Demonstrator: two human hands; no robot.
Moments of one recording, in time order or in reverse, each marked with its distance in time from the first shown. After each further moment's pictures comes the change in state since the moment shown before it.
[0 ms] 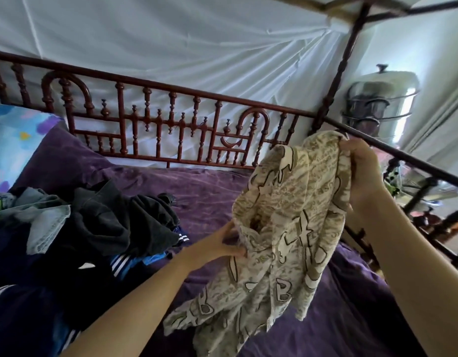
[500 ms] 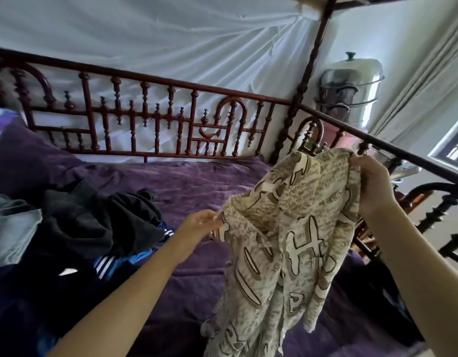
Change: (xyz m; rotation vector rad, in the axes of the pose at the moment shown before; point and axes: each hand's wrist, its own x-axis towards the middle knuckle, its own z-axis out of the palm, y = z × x) left_hand -0.005 0.004 -0.011 -0.122 0.276 0.068; right_hand -0.043 0.011 -0.051 -0.064 0.141 -0.051
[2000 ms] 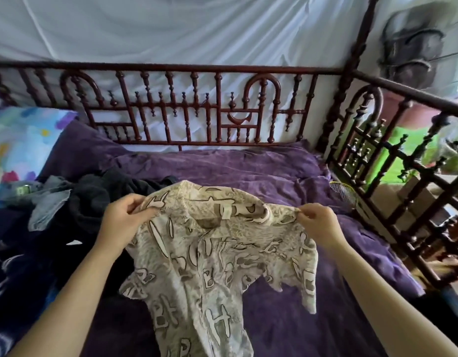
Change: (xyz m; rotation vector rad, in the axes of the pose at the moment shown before) left_hand 0.013 0.011 0.079 0.573 0.828 0.093; right_hand 0.089 0.130 -0.194 -1.014 0.028 -0.111
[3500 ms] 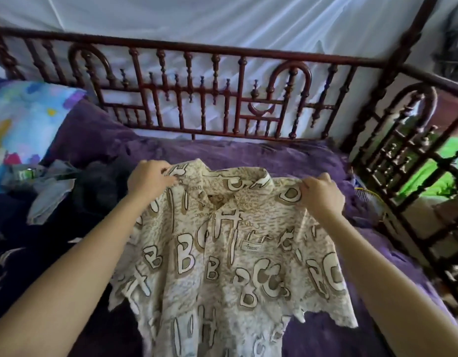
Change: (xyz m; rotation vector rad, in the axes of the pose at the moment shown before) left_hand 0.153 -0.029 0.019 0.610 -0.064 -0.016; right_hand 0.128 -0.044 0.073 -0.500 0.053 -0.022
